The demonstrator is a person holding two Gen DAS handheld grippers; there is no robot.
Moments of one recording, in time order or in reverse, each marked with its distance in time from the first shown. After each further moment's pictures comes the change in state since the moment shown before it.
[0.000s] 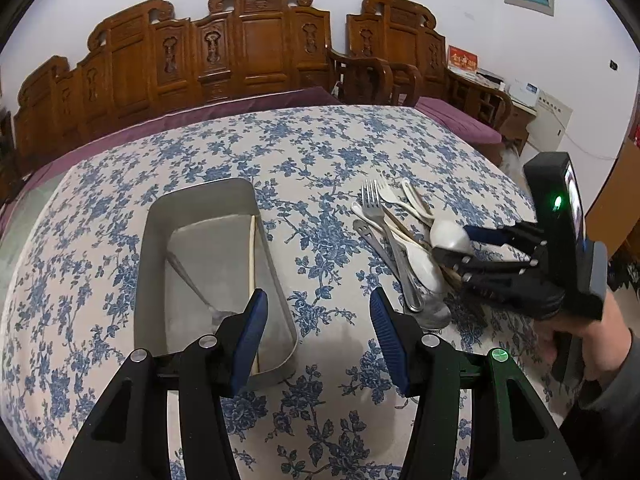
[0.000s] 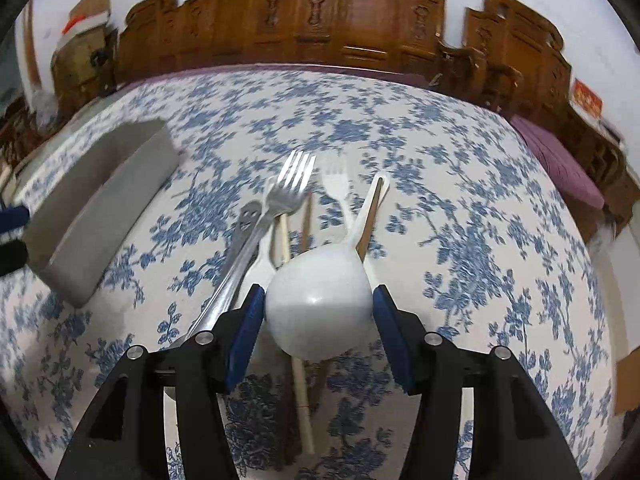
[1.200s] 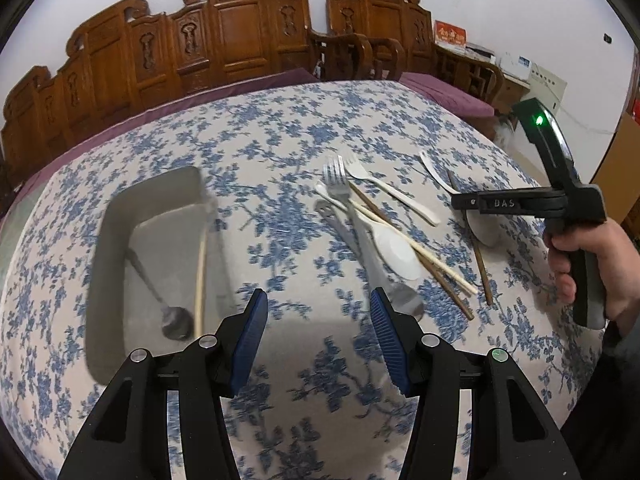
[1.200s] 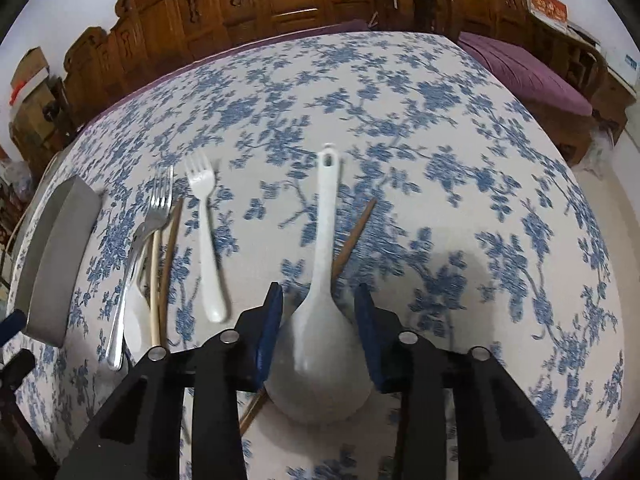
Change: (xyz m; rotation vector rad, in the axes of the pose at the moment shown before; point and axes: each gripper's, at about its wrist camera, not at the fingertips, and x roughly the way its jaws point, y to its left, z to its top) left arm 0.030 -0.045 0.002 0.060 0.072 -0.003; right arm 0.023 -0.112 0.000 0.251 0.141 0.028
